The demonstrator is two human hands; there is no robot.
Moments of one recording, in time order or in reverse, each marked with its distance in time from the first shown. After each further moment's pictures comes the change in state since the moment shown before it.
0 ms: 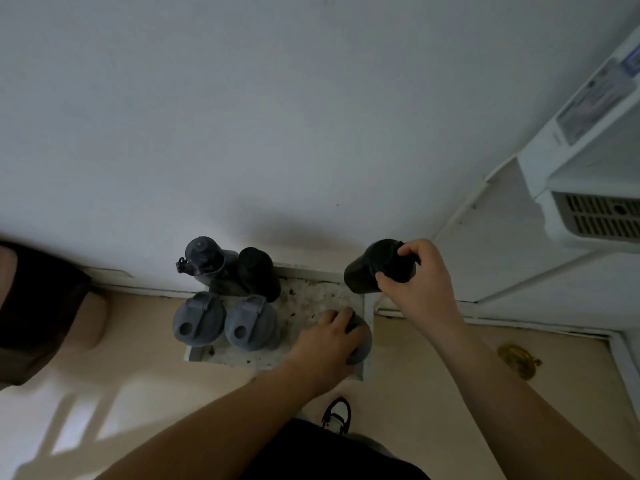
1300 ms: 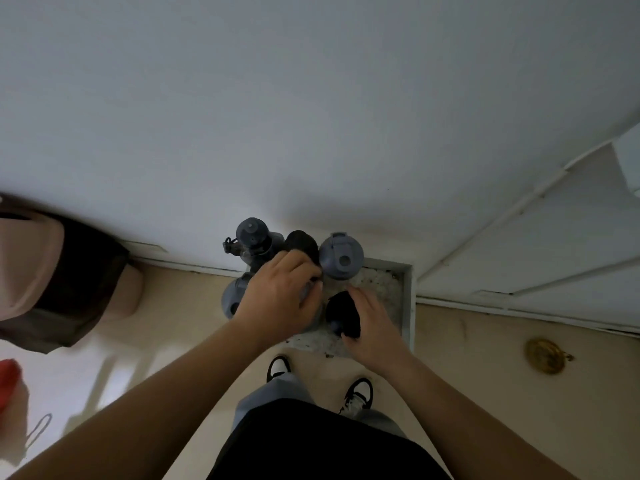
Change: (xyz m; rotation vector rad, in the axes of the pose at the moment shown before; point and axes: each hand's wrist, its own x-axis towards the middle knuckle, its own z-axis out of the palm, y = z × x) left_hand -0.071 -0.116 -0.062 -0.132 0.629 -0.064; right_hand -0.074 0.010 0.143 -0.266 -0.574 -0.031
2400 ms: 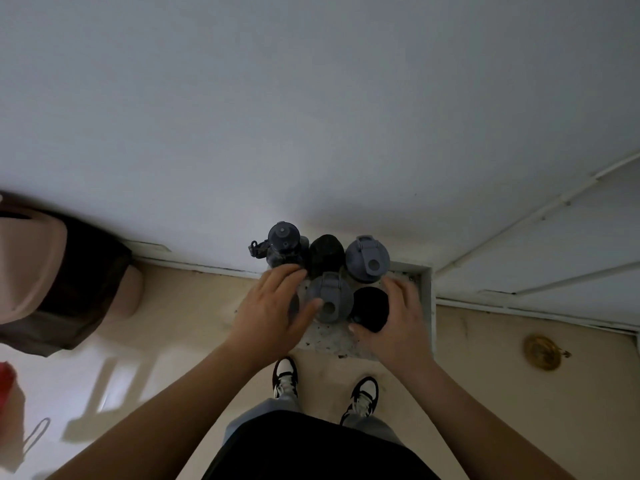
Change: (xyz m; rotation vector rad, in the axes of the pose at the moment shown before) left_hand -0.049 -0.053 -0.020 -0.033 -0.049 -0.167; right_hand -0.003 -0.045 0.003 -0.026 0.373 0.064
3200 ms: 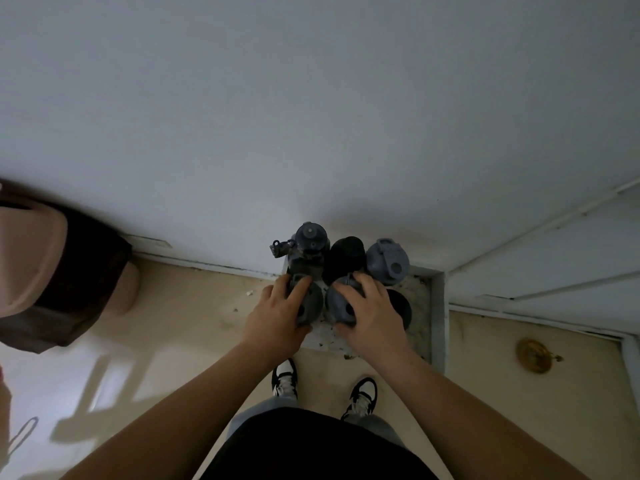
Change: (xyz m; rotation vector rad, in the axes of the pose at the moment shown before) left_hand -0.014 -0.051 0.019 0.082 -0.299 -0.194; right_hand 0.018 -0.062 0.046 -0.234 -0.160 -0.195
